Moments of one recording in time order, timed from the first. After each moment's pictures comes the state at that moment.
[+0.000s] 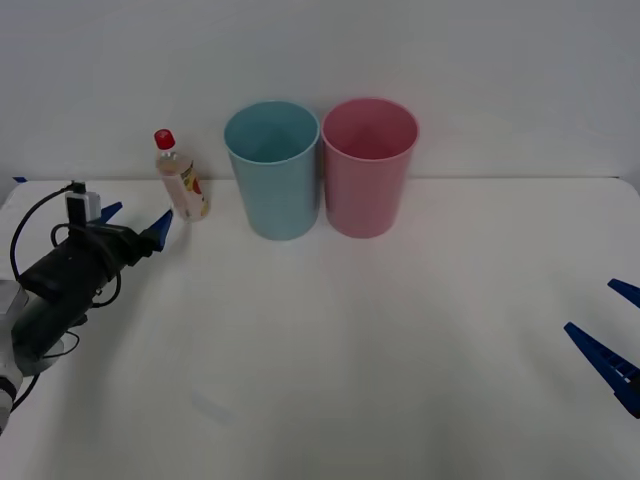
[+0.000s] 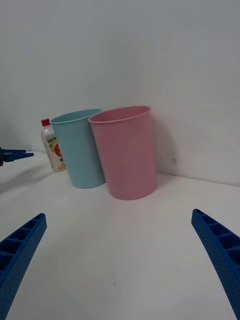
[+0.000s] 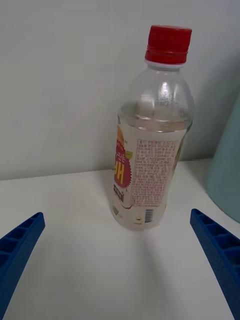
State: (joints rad) right arm 0.35 -0.40 -0.52 -1.66 0.96 -1.22 0.00; left arm -0.38 0.41 0.18 -0.94 -1.16 -0.50 -0.10
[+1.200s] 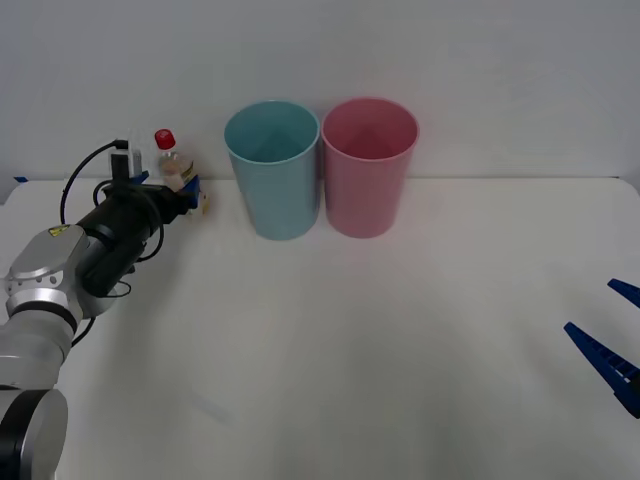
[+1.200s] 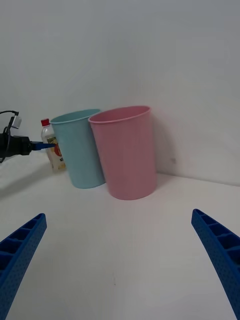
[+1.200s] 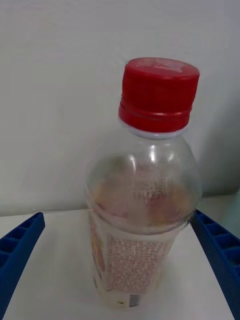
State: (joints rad) right arm 0.35 -0.40 -0.52 -1.66 0.96 -1.22 0.00; left arm -0.67 0.33 0.17 -0.69 -1.27 -0.32 -0.08
